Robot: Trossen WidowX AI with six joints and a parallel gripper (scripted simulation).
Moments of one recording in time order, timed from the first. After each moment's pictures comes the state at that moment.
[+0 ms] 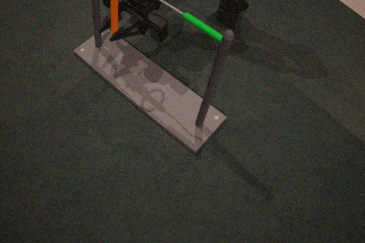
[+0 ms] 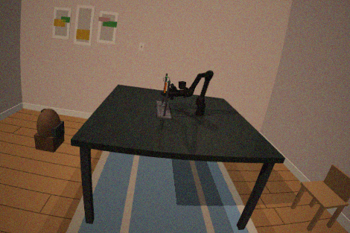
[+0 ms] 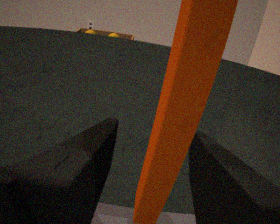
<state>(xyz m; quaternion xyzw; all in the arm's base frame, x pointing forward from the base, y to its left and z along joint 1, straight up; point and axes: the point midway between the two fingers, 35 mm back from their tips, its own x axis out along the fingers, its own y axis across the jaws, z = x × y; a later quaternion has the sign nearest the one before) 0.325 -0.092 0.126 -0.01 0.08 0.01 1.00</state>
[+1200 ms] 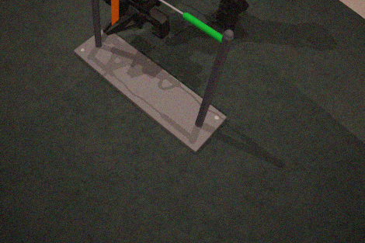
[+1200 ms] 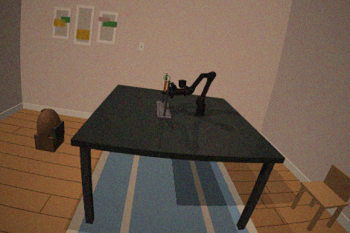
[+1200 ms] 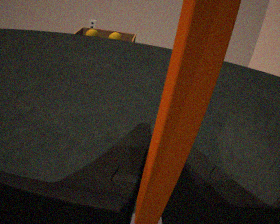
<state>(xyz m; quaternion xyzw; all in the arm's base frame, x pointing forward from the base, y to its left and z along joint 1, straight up) 0.325 -0.090 0.139 -0.01 0.08 0.02 1.00</state>
